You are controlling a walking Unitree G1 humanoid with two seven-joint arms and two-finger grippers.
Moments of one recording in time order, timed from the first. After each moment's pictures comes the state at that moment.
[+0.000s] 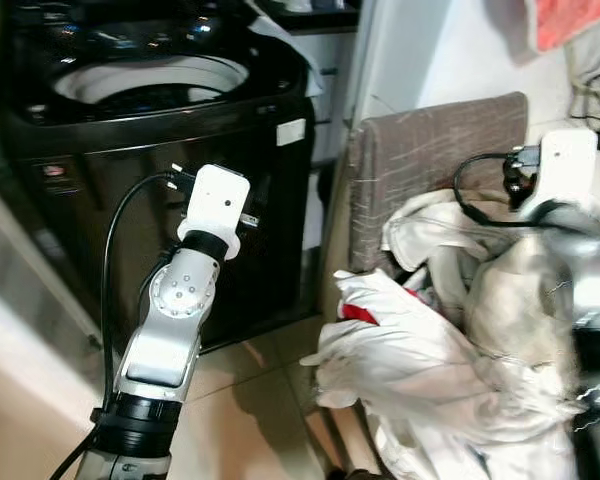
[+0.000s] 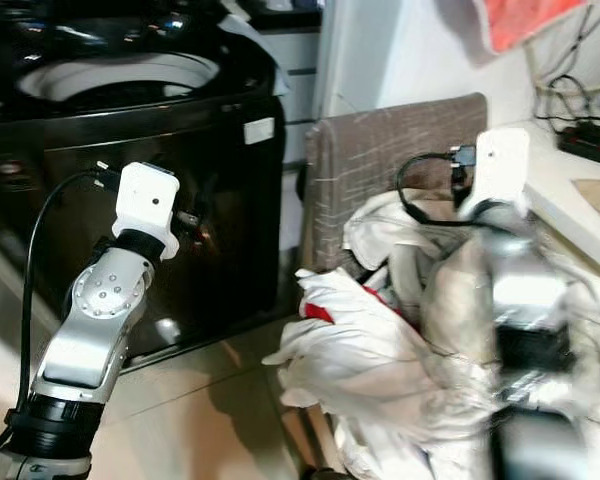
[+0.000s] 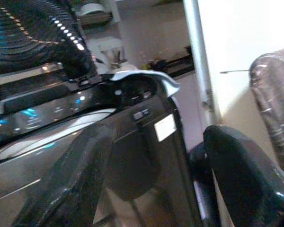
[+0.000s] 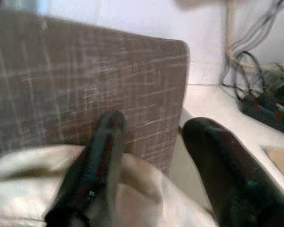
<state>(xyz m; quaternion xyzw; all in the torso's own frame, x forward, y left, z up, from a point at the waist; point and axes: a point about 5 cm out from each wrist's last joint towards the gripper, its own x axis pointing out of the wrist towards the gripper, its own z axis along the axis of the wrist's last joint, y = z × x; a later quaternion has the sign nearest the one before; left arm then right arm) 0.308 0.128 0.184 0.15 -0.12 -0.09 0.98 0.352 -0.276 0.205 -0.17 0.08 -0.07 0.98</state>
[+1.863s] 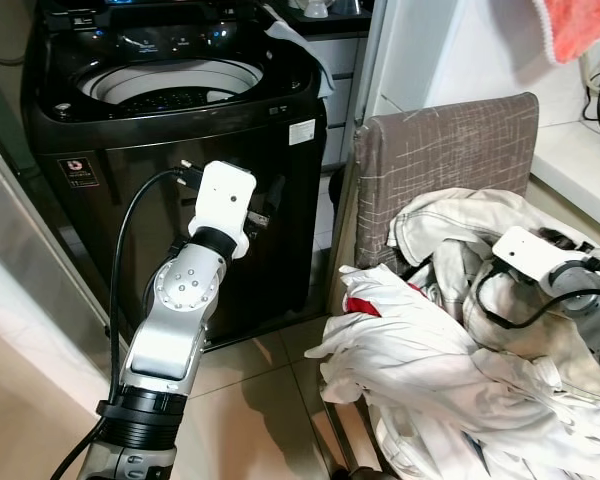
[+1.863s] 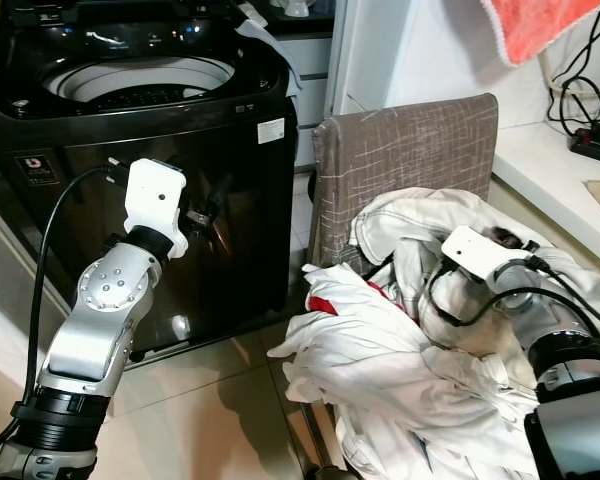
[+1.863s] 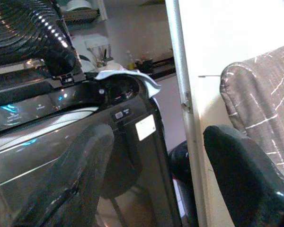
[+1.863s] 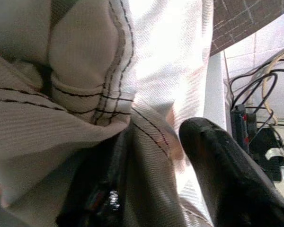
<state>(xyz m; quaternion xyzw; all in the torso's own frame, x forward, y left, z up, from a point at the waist) 0.312 0.119 0.184 0.12 -0.10 -0.14 0.98 0.333 -0.312 0.105 -0.54 0.22 0.02 0.81</state>
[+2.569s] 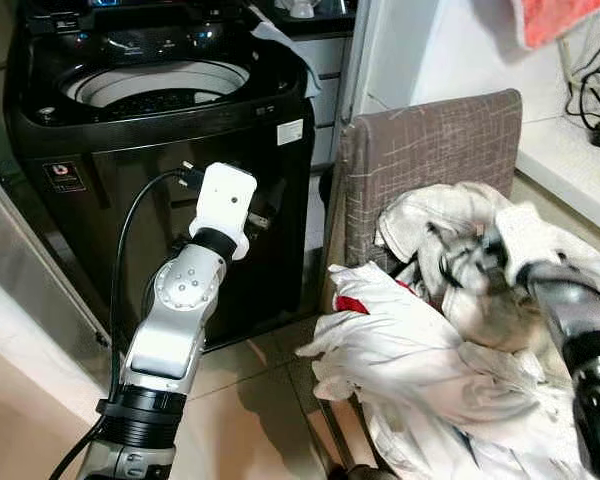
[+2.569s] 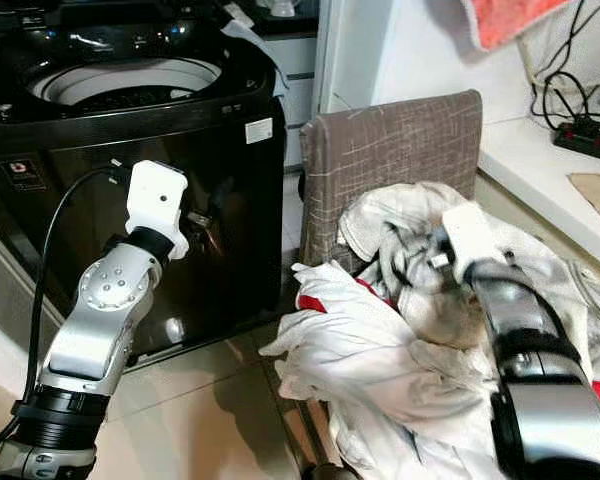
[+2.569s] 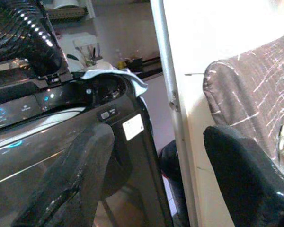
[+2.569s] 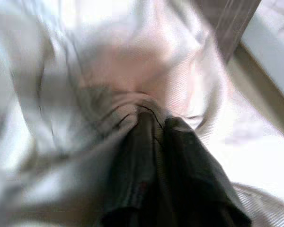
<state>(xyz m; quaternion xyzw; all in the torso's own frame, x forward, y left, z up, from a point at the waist) 0.313 0.120 0.181 0.12 -0.09 -0.14 0.98 0.354 -0.273 0.115 -0.20 0.17 0.03 0.97</state>
